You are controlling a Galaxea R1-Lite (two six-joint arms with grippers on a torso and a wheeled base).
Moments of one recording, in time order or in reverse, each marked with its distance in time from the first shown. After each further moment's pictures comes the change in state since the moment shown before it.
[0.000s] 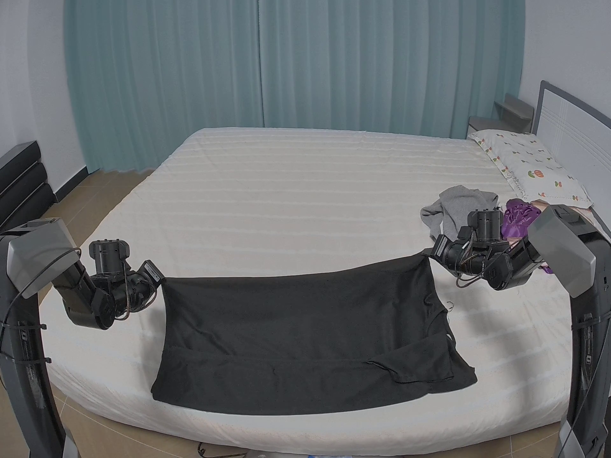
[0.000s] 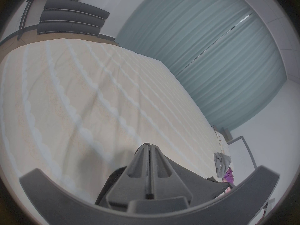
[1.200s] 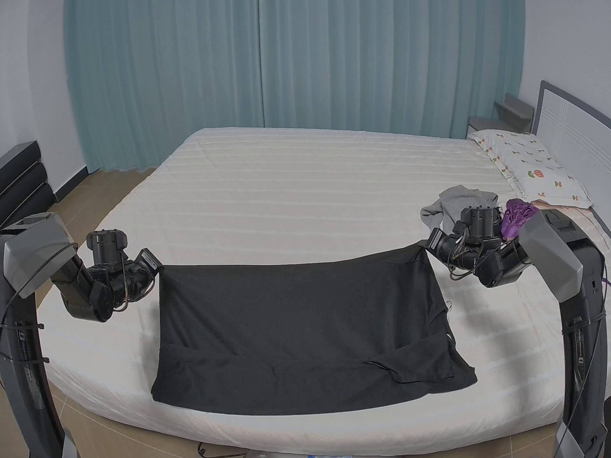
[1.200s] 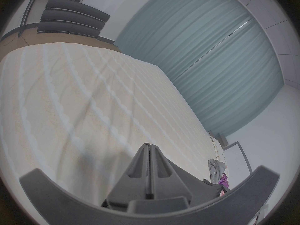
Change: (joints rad) left arm 0.001 -0.018 -0.043 0.003 0.007 -0.037; right arm 0.010 0.077 -0.133 -0.012 -0.048 0.020
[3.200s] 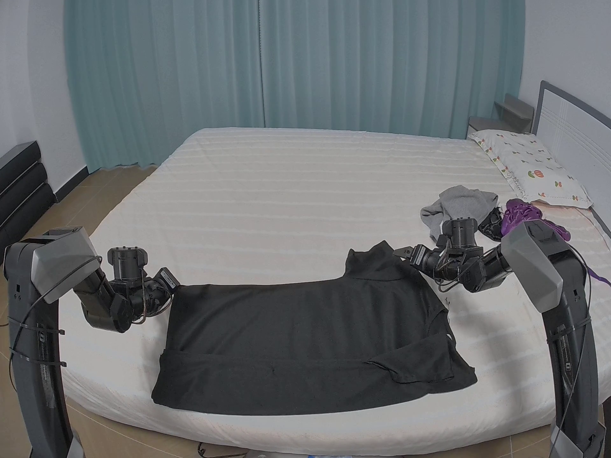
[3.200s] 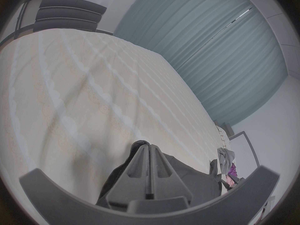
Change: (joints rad) left arm -0.046 0.136 -0.055 0.006 -0.001 0.040; right arm 0.047 0.108 -0.133 0.154 -0.015 -0.073
